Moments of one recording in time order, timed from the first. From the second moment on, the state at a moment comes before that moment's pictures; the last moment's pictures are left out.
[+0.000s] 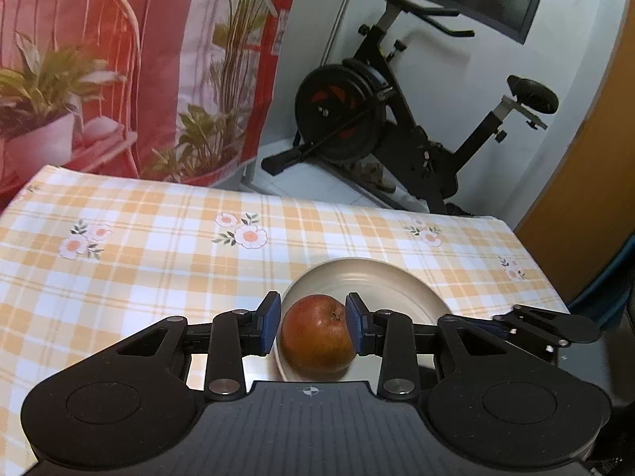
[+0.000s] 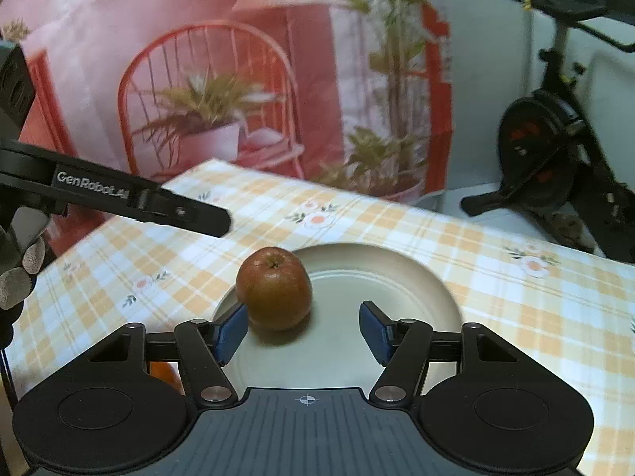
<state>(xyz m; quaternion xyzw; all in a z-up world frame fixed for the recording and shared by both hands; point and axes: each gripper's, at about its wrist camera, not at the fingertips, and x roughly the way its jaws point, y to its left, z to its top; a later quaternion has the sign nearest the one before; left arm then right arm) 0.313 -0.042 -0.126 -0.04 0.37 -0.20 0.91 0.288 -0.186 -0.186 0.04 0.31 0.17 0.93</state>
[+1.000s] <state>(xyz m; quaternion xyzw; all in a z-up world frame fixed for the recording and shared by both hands) 0.211 0.021 -0.118 -0.06 0.32 -0.11 0.94 0.158 -0.220 -0.210 0.12 0.21 0.06 0.97</state>
